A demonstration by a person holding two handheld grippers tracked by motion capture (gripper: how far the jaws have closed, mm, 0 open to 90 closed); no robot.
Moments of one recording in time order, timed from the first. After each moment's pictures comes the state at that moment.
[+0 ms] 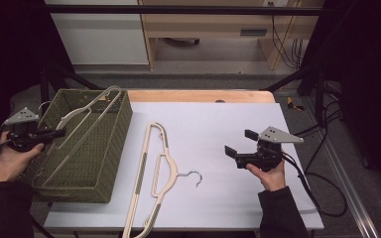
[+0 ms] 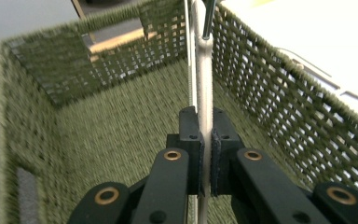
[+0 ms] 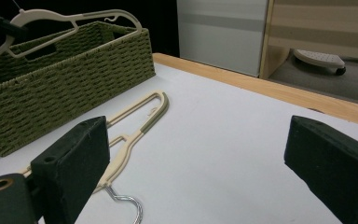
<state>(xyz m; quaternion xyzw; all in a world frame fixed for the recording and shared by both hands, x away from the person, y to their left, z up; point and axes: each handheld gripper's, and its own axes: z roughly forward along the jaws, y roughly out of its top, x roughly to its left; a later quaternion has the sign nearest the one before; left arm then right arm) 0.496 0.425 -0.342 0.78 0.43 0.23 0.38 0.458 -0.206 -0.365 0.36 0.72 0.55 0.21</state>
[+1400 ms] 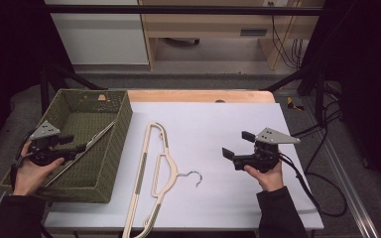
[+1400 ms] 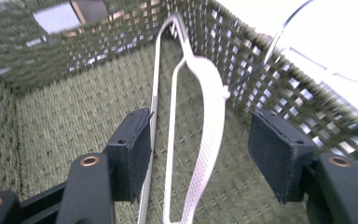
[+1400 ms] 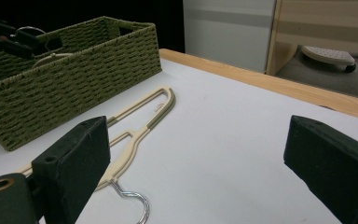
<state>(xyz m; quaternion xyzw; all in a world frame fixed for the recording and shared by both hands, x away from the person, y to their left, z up) 0.475 0.381 -0.363 0.78 0.43 0.25 0.37 0.458 -0.200 -0.369 0.36 0.73 0.55 0.20</state>
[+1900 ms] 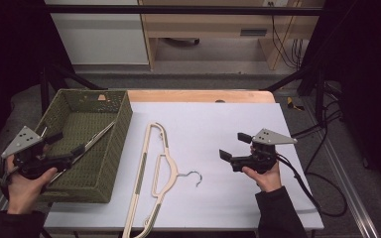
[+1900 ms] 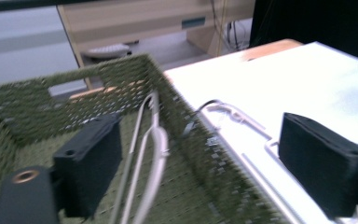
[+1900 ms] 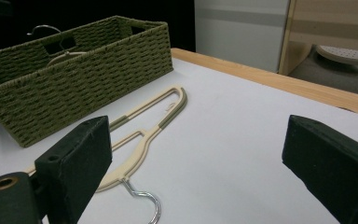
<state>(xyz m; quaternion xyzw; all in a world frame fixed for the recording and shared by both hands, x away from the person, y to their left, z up) 0.415 0.353 -0.326 0.71 0.41 0.30 0.49 0.457 -0.195 -0.371 0.34 0.73 0.56 0.18</state>
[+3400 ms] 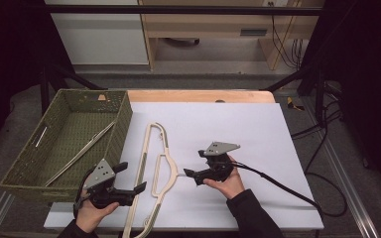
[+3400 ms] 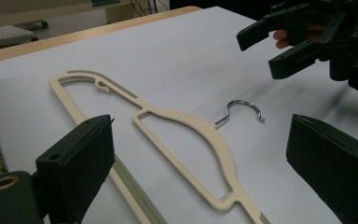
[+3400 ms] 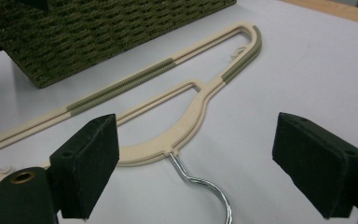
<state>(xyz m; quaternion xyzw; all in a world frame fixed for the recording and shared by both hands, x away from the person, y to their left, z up) 0.395 0.233 -0.412 0.78 0.33 0.19 0.51 0.472 -0.102 -0.432 0.29 0.81 0.49 0.11</state>
